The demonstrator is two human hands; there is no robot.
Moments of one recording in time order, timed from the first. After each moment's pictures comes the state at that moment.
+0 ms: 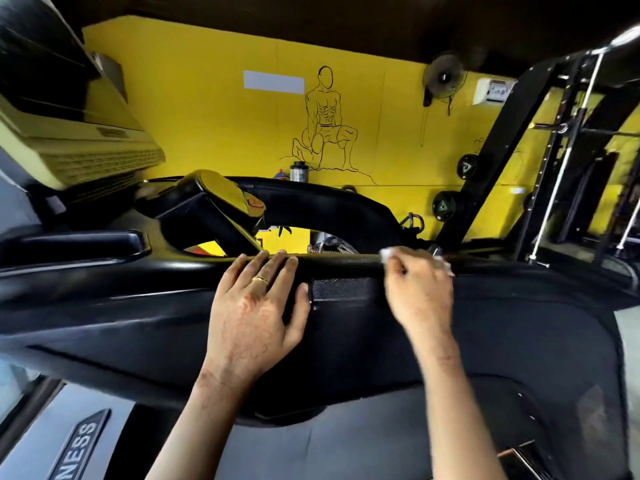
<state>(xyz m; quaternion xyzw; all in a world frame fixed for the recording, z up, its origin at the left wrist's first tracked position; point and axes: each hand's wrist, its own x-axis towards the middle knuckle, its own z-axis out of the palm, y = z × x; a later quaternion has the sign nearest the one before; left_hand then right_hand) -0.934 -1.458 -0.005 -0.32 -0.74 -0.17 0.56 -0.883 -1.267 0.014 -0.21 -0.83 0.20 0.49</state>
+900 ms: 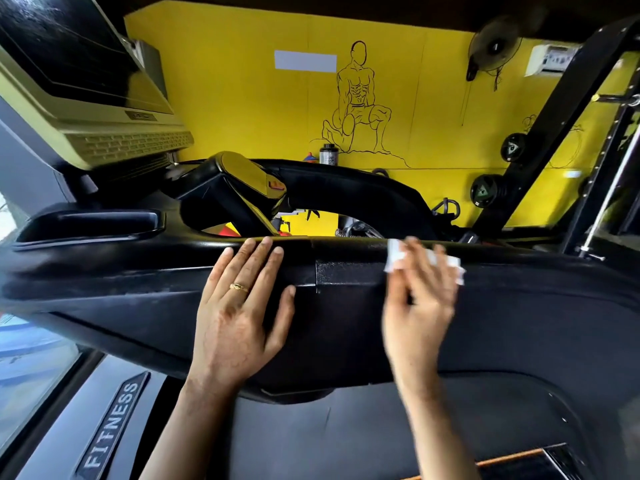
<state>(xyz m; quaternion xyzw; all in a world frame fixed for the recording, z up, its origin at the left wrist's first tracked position) -0.929 -1.474 -0.026 -0.33 -0.72 -0.20 0.58 -0.888 -1.279 -0.040 -0.08 -0.70 0.25 0.66</state>
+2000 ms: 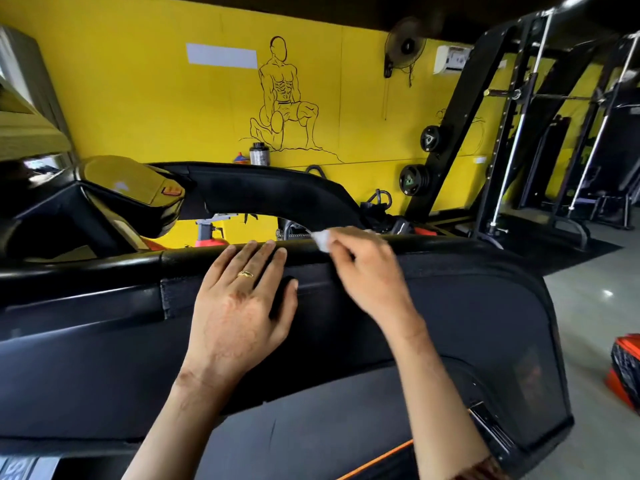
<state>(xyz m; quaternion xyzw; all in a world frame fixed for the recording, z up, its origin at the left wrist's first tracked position) -0.915 -1.340 -0.014 -0.39 -0.72 -0.16 0.55 -0.879 -1.158 -0.004 0.01 -0.84 0.20 0.51</state>
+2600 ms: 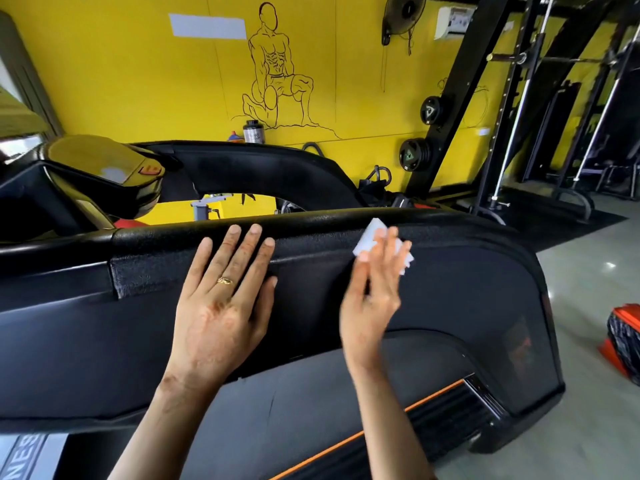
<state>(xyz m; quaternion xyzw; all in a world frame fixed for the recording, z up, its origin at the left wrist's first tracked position) -0.903 -1.327 -0.046 -0.40 -0.70 -0.14 0.57 -0.871 -1.163 -0.094 -0.13 -0.62 0.39 0.67</state>
